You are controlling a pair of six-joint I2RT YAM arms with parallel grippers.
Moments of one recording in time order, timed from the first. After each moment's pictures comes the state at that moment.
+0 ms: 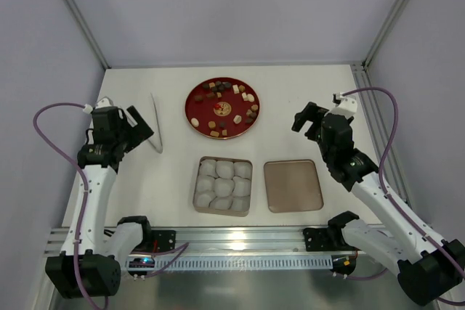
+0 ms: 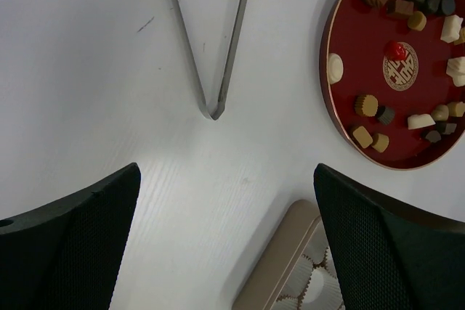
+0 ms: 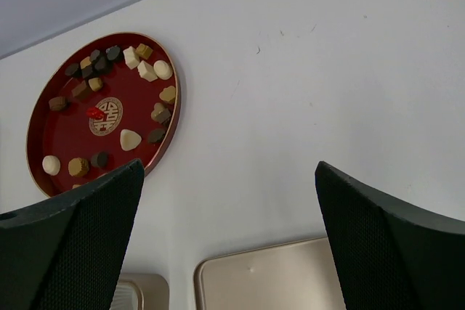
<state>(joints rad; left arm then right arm) 0.06 0.96 0.95 -0.71 -0.06 -0.52 0.43 0.88 0.74 -0.19 0.44 0.51</state>
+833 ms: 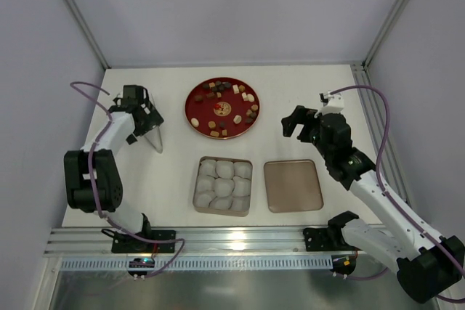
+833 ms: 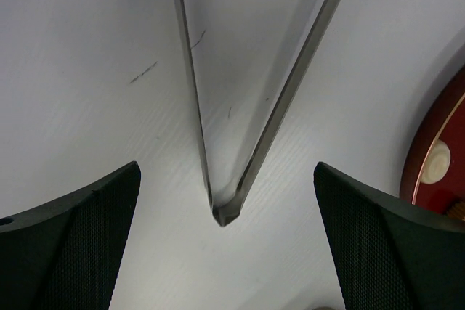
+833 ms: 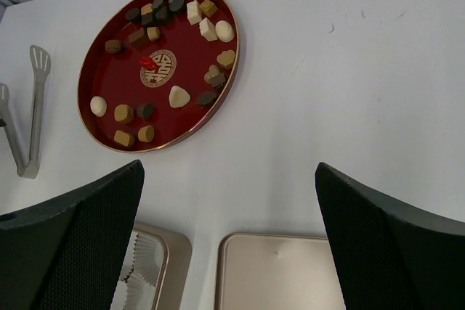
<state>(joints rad) 0.02 1.55 1.10 -0.57 -0.22 -0.61 0.43 0.90 0.74 -0.16 0.20 0.44</state>
